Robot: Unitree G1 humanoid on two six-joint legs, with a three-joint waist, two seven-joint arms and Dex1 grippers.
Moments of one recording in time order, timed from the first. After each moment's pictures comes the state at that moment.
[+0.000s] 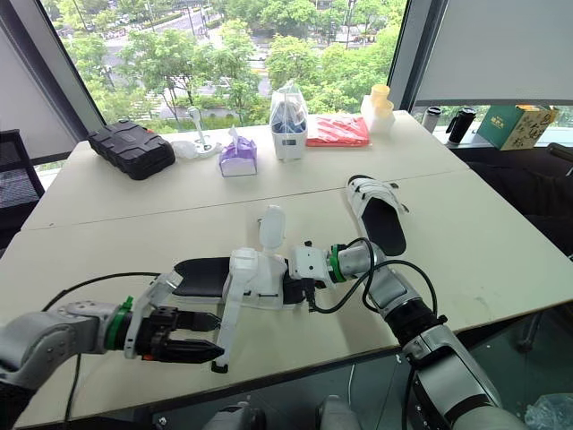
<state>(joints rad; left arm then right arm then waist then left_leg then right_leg) -0.11 0.81 -0.06 -0.30 -0.84 0.91 -1.08 -0.66 -0.44 0.41 0.41 -0.03 -0.25 1.17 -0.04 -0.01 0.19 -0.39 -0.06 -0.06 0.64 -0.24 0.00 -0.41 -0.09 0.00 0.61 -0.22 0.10</state>
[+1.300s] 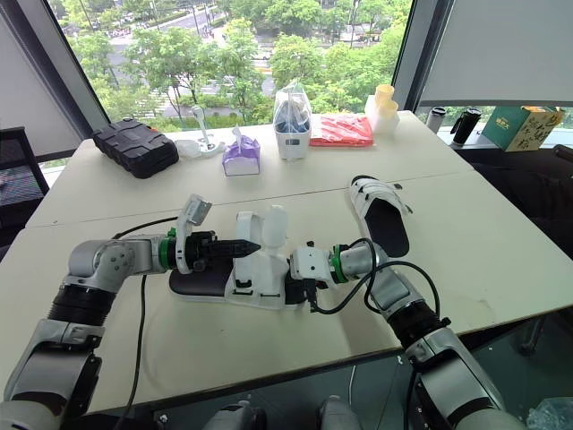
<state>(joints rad) -0.67 0.54 -0.05 0.22 -0.82 1.05 -1.11 -0.64 -0.45 0.40 0.37 -0.04 -0.22 1.17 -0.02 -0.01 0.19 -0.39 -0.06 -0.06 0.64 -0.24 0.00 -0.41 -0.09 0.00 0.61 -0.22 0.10</state>
